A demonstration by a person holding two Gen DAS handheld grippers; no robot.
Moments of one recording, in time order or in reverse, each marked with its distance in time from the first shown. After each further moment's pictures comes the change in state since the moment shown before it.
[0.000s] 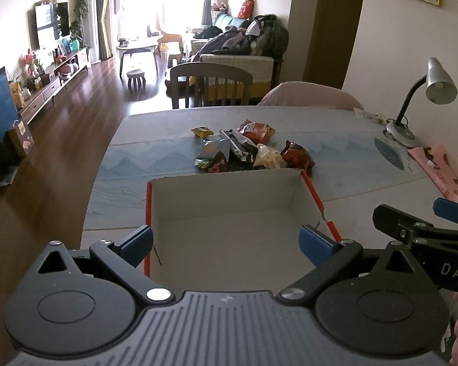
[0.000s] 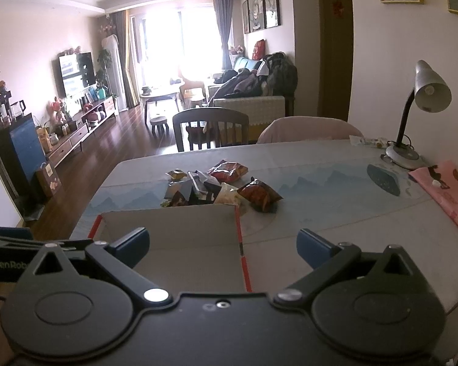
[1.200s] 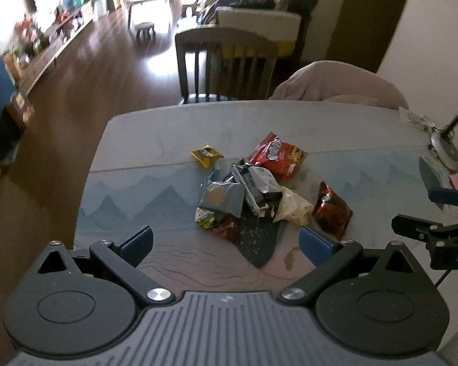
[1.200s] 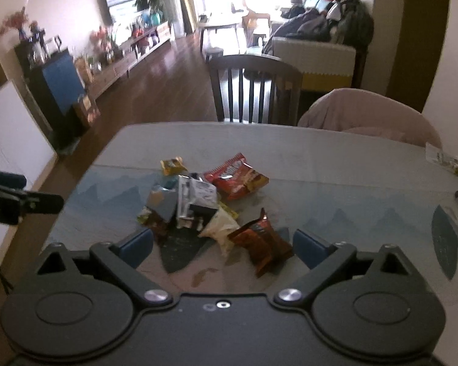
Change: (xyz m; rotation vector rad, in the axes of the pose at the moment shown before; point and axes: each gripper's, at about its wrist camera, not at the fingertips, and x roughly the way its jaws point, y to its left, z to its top) left arm 0.186 0.001 0.209 -0.059 0.260 0.062; right arm 0.220 -0.085 0.172 -0.176 0.341 0.248
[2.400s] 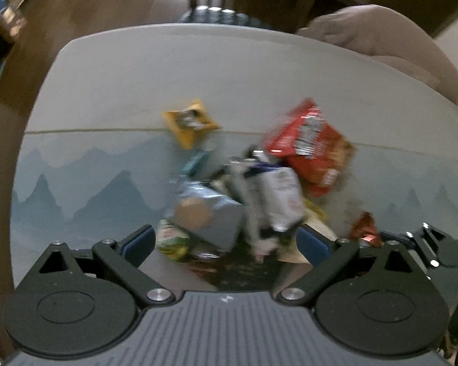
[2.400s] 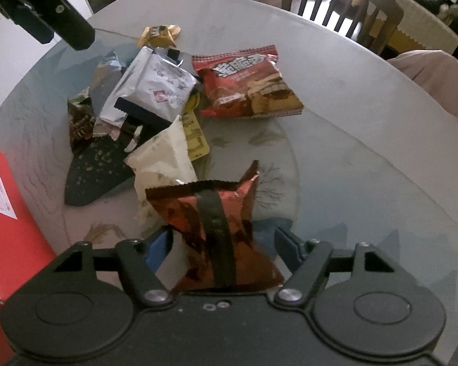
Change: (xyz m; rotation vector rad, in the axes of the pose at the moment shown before) left arm 0.206 0.009 0.086 -0.169 0.381 0.001; right arm 0.218 -0.060 -0.004 -0.389 0.374 0.132
